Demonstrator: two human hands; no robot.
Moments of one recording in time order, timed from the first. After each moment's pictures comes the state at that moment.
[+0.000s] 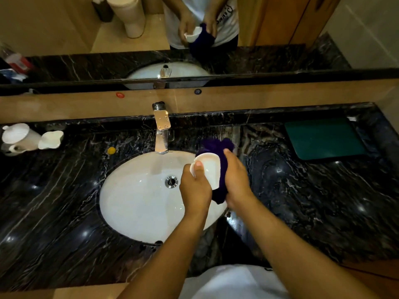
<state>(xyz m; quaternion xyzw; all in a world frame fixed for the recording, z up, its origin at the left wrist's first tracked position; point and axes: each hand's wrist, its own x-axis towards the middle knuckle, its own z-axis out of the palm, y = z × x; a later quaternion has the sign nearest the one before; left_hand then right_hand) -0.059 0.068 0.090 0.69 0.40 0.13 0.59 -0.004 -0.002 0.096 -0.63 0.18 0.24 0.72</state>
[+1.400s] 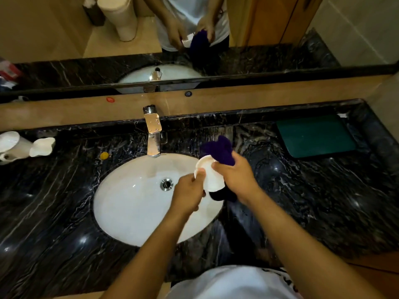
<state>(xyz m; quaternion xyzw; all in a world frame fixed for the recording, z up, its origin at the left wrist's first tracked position) -0.059 0.085 0.083 0.73 0.34 -0.08 0.59 0.012 -0.036 0.102 -0.76 0.03 0.23 0.61</state>
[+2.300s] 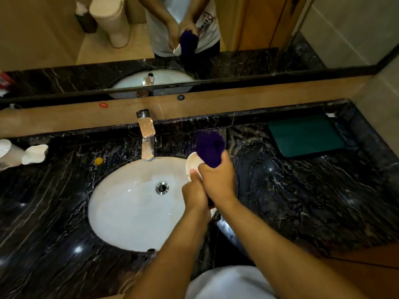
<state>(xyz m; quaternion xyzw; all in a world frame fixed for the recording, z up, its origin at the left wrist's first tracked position) -0.047 0.041 0.089 0.46 0.50 -0.02 0.74 -0.012 -0.005 0.116 -0.75 0.07 0.11 0.64</state>
